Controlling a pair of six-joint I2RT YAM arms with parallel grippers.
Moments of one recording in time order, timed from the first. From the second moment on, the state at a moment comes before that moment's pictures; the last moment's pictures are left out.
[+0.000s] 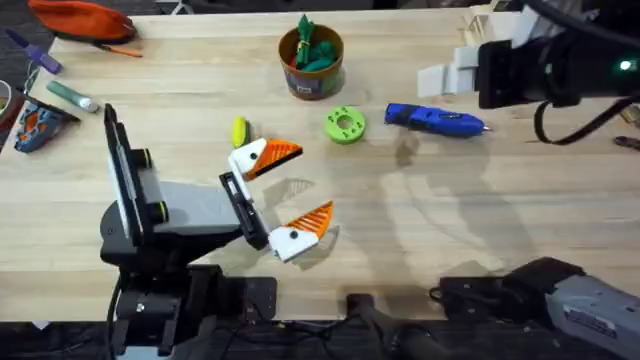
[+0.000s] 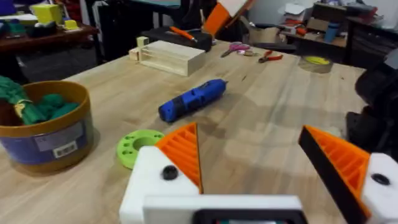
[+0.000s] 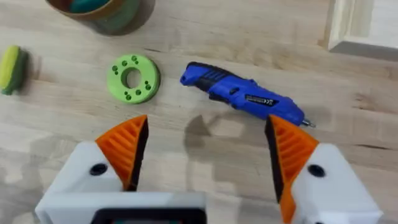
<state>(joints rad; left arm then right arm) 0.00 0.01 0.01 -0.10 1.07 0.03 0.36 1.12 1.14 -0.90 0.07 0.21</state>
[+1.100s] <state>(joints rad) 0.00 0.61 0.87 -0.78 0.46 0.10 0.36 1.12 1.13 -0.91 0.07 0.24</state>
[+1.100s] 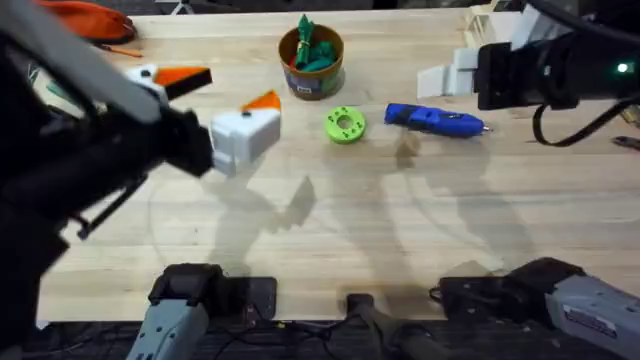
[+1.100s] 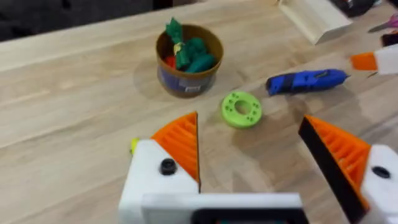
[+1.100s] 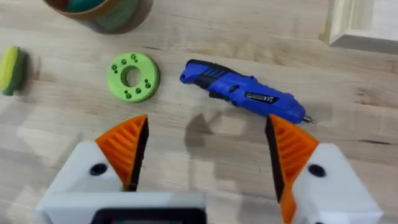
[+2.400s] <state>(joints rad) 0.00 1.51 1.20 -1.06 0.01 -0.05 0.36 1.12 1.13 -0.91 0.07 0.23</state>
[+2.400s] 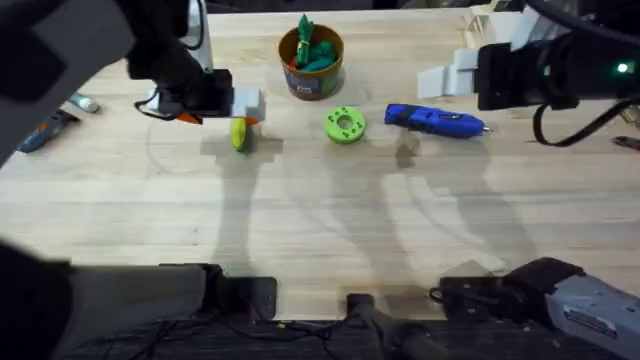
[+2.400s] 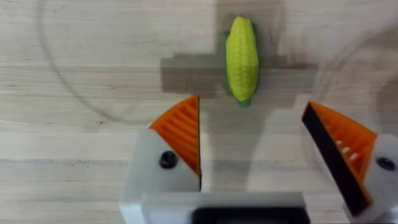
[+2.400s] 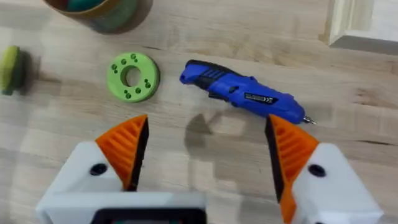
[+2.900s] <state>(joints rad) 0.00 1.77 1.20 -0.93 0.01 -0.09 0.36 1.12 1.13 -0.91 0.07 0.23</state>
